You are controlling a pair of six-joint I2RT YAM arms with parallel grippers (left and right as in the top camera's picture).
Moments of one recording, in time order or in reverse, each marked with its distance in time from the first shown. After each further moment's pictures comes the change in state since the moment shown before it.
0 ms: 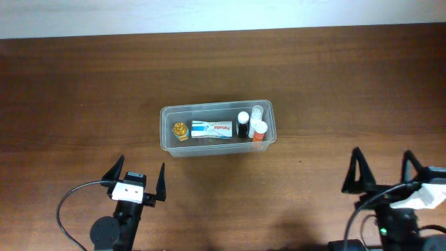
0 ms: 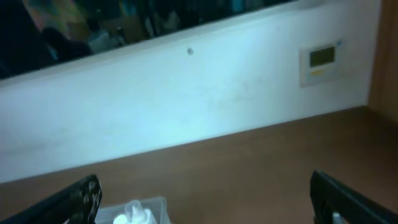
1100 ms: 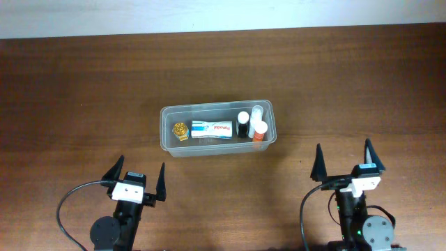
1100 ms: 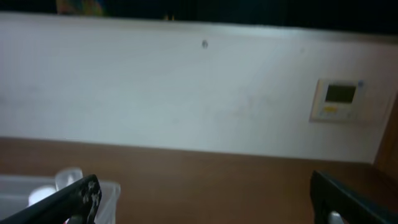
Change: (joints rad) left arm 0.000 0.000 0.000 0.000 0.000 0.000; right arm 0.000 -0.219 -0.747 0.703 -0.059 -0.299
